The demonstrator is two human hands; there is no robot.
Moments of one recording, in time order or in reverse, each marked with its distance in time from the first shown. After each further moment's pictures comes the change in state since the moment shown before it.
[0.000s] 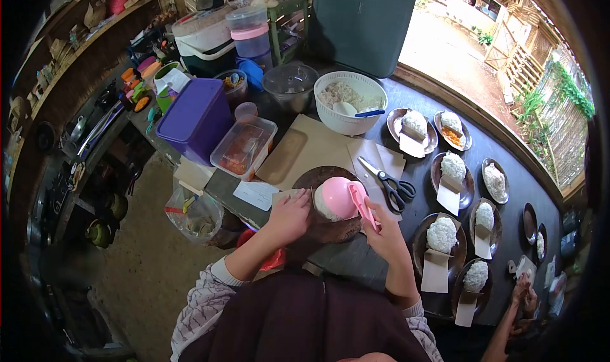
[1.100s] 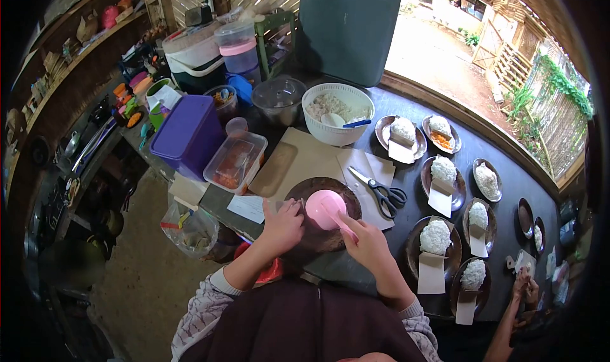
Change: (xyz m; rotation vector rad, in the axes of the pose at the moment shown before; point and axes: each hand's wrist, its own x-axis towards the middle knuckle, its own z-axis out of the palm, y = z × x) left_hand 0.003 0.009 -0.017 0.126 -0.056 -0.049; right_hand 0.000 -0.012 0.014 -0.413 0.038 -0.220
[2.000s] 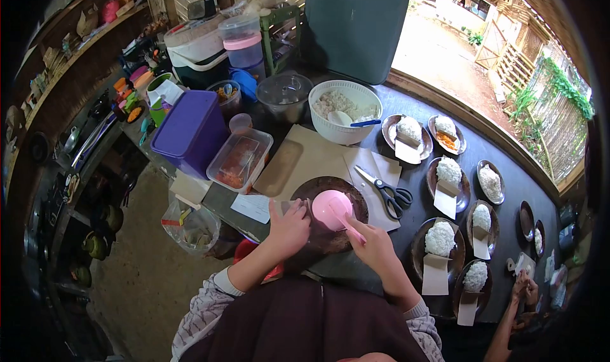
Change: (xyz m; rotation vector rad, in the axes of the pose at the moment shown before) left_hand -0.002 0.000 0.007 0.000 0.039 0.020; right_hand 0.001 0.004 0.006 0.045 -0.010 0.043
